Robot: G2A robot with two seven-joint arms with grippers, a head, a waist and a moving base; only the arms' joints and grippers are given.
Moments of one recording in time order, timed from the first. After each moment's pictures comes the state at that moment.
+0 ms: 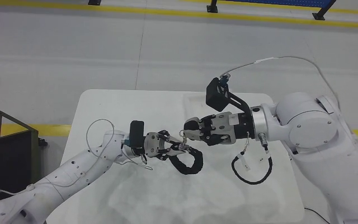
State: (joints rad) left arm 0.43 -1.02 -0.20 -1.24 1.22 -0.69 1.13; right arm -0.69 -0.87 1.16 -2.02 0.10 -0.23 1.18
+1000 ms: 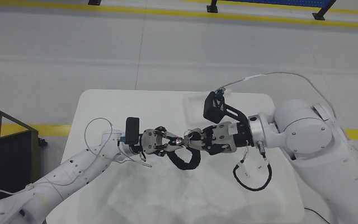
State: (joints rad) left arm 0.42 -1.02 -0.19 -1.22 1.18 -0.67 1.15; right arm -0.75 -0.85 1.16 -2.04 0.07 -0.23 1.25
